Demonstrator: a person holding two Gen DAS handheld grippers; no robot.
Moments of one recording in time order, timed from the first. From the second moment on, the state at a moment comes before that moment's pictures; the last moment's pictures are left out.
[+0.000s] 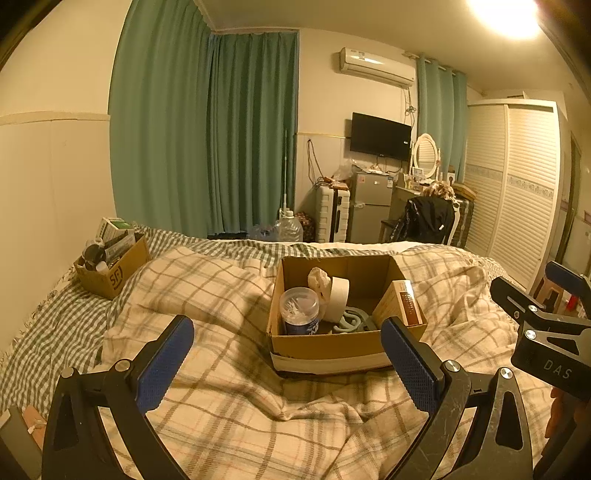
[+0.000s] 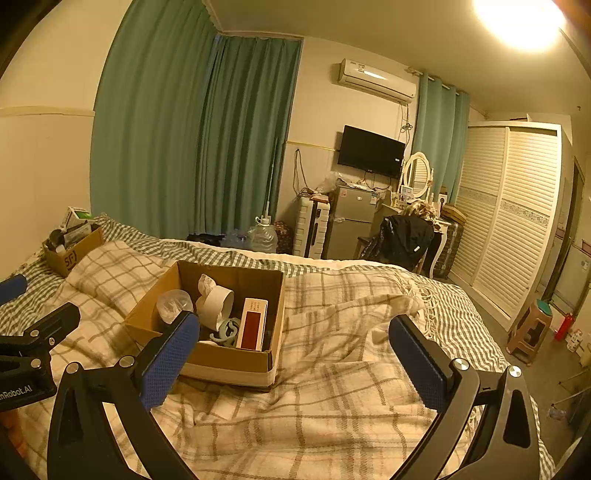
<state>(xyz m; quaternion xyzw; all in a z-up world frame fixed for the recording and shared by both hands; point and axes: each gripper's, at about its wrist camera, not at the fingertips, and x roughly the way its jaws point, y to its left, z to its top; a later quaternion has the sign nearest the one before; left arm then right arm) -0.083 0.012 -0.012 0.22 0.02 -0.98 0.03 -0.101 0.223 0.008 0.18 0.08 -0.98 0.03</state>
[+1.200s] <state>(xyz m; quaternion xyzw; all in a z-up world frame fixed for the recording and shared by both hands) -0.084 0.013 -0.014 0.22 0.01 -0.97 0.03 -0.101 0.221 0.006 0.19 0.08 -0.98 0.02</state>
